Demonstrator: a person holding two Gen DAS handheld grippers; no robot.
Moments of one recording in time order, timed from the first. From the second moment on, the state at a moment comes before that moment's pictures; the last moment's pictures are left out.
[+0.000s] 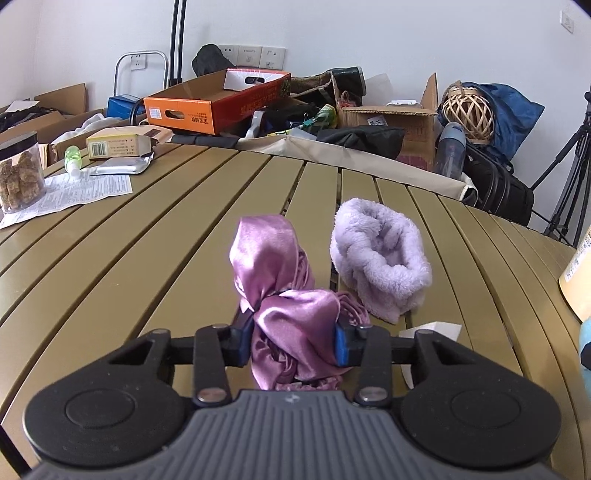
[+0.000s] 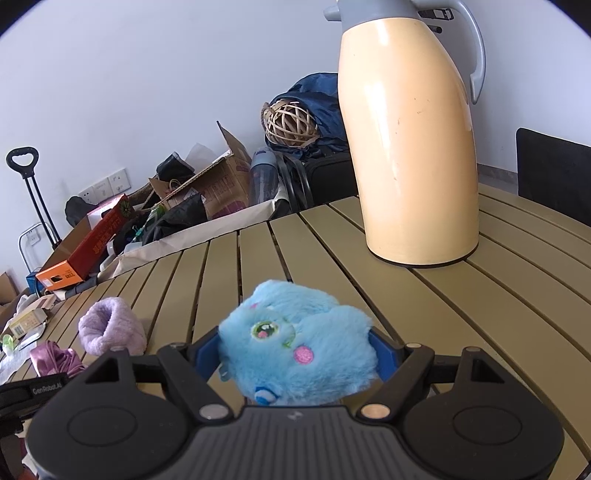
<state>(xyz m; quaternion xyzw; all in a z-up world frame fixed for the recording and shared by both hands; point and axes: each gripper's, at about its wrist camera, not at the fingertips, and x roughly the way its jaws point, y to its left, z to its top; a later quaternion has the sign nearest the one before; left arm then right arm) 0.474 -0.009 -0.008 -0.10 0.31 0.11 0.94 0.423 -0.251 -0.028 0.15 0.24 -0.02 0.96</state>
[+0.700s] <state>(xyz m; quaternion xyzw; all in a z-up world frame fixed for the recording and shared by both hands) 0.436 -0.006 0.015 -0.10 0.26 0.08 0.96 0.405 -0.248 -0.023 0.16 0.23 0.00 0.96</state>
